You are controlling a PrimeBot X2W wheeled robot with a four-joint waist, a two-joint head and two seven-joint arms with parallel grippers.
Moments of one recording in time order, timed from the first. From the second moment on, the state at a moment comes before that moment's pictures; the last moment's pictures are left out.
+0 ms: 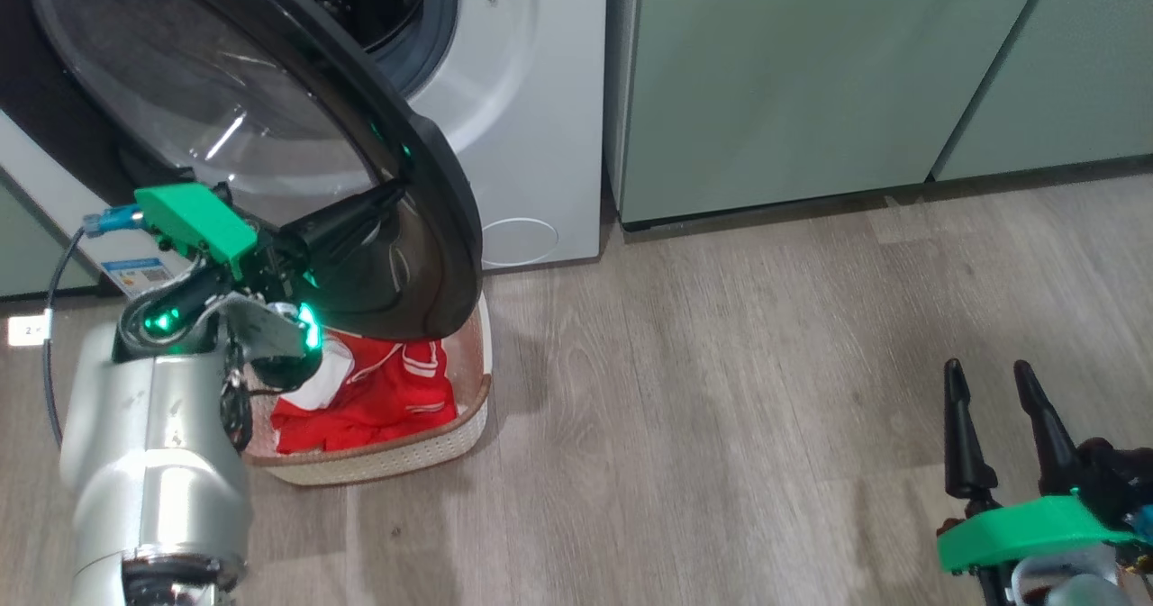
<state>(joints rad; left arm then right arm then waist) -0.70 0.02 0.36 0.75 -1.33 -0.08 0.99 -0.02 -0.10 -0.01 0.23 0.25 0.13 -0.26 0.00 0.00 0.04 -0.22</state>
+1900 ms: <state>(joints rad) -0.02 0.19 0.04 0.39 -0.38 -0.13 -0.25 0.03 -0.07 -0.06 0.21 0.25 0.13 -0.26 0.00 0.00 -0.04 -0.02</state>
